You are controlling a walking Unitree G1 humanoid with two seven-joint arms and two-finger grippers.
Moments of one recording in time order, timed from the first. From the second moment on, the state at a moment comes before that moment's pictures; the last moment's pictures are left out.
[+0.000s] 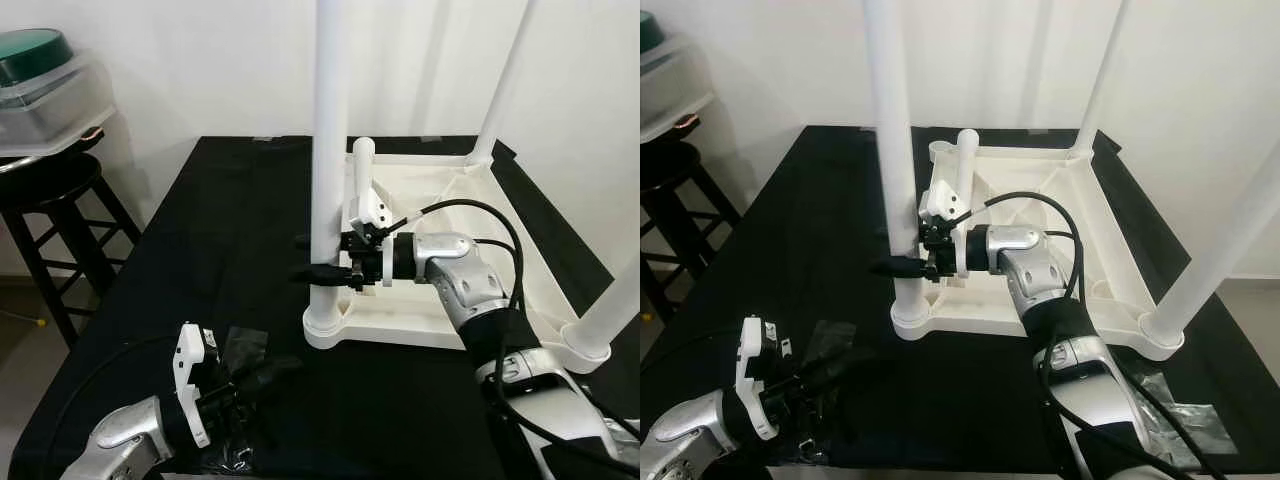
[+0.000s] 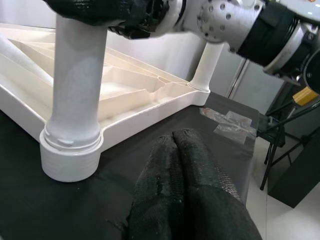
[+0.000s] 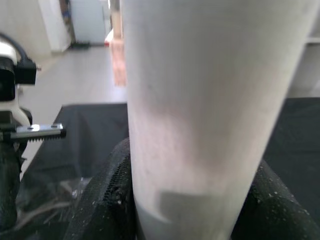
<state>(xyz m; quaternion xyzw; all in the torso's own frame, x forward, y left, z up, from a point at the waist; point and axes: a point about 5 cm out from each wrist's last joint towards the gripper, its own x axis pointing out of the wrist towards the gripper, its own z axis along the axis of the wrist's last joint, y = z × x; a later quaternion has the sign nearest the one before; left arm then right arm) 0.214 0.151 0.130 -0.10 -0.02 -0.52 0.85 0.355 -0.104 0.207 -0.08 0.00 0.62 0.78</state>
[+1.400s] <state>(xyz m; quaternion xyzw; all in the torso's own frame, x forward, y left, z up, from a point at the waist) 0.218 0.150 0.130 -0.10 -0.02 -0.52 0.85 0.348 -0.101 0.215 -0.13 -0.01 0.59 0.79</state>
